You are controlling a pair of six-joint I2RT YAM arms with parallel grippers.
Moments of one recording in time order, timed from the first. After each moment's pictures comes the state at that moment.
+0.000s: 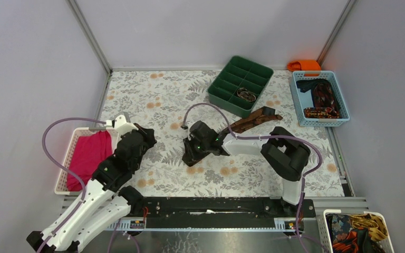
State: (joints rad) left arm -0.62 0.57 0.64 -0.47 -0.58 -0.79; right arm 1.01 1.89 1.14 -0.11 -0.20 0.47
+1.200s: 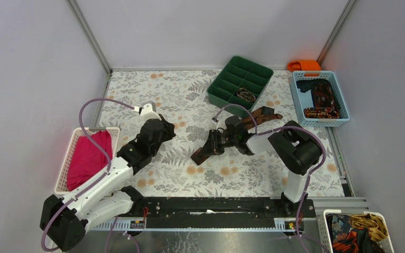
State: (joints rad) left arm -0.62 0.92 0.64 -0.18 -0.41 -0.74; right arm 0.66 1.84 0.74 0.52 -0.75 0.87
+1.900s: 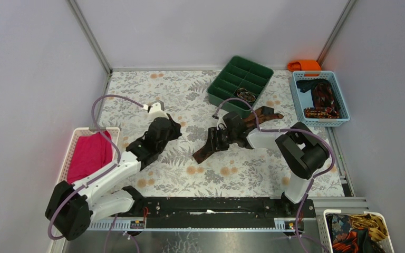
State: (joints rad) left arm -0.64 1.04 0.64 -0.07 -0.38 -0.74; right arm 0.66 1.78 0.84 0.13 -0.52 0.57
